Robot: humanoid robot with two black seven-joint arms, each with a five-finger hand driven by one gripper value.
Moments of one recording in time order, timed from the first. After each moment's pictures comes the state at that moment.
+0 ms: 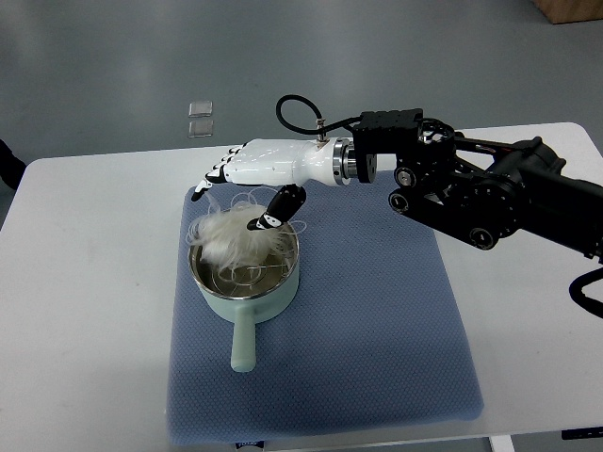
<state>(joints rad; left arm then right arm) -0.09 0.00 -0.04 -0.15 0.00 0.01 0.15 1.15 -0.15 0.31 0.98 -1.69 0.16 0.46</state>
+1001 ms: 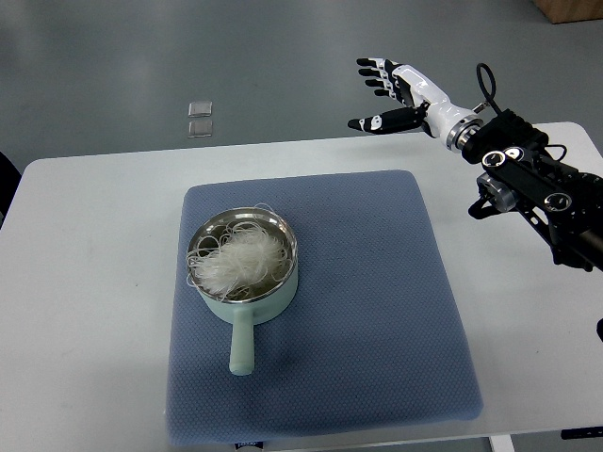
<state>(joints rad) -0.09 0.00 -0.04 -0.15 0.00 0.01 0.15 0.89 -0.25 0.66 0.78 -0.83 -0.02 0.18</state>
